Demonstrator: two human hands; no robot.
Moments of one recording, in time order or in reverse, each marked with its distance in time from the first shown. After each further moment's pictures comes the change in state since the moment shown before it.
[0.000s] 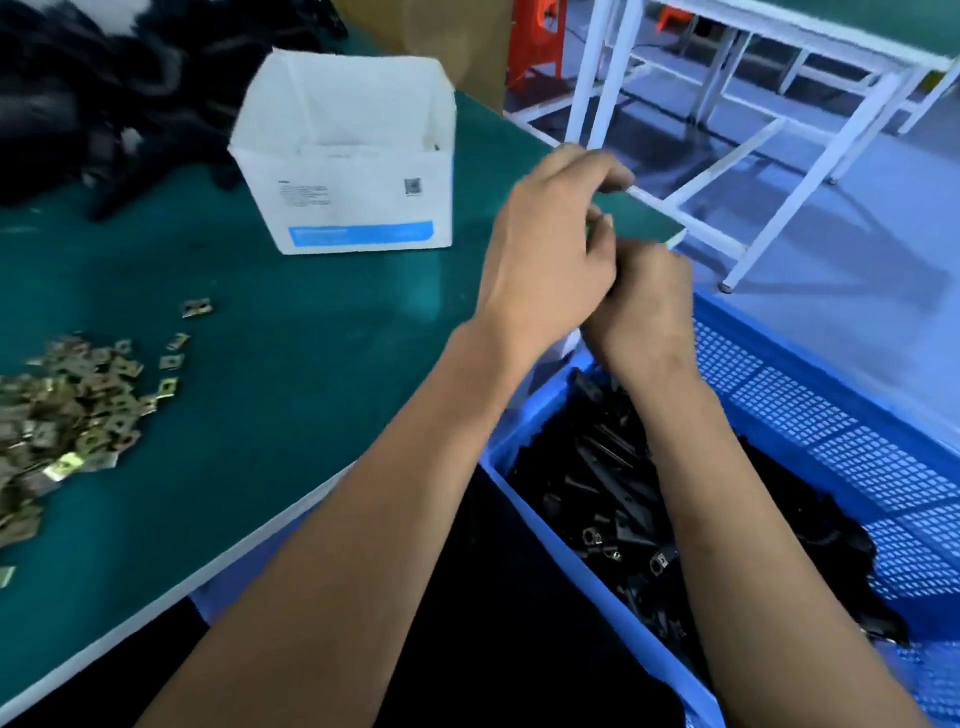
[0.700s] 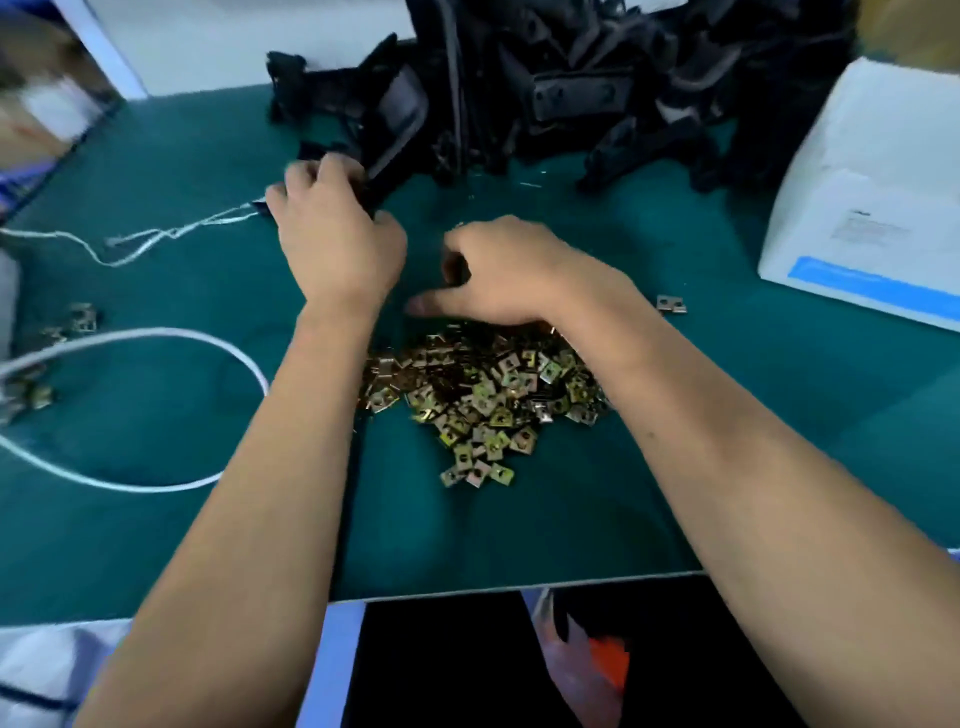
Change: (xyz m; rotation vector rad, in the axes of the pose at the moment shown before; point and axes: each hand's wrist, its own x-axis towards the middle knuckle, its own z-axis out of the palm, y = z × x) left_hand -0.162 -0.149 -0.435 1.018 0.567 -0.883; right_hand -0.081 -0.358 0.244 -0.120 -0.921 -0.986
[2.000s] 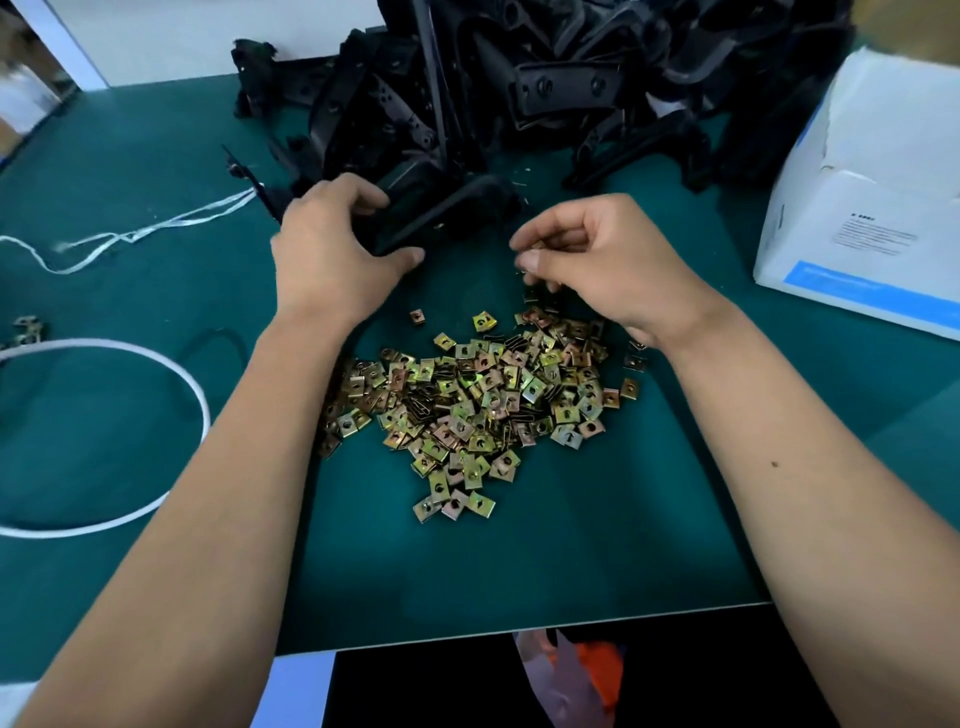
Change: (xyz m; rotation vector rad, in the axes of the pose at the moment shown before) left_hand -0.001 -0.011 0.015 -0.181 -0.151 0.120; right_hand -0.032 0.082 0.008 0.884 0.296 0.100
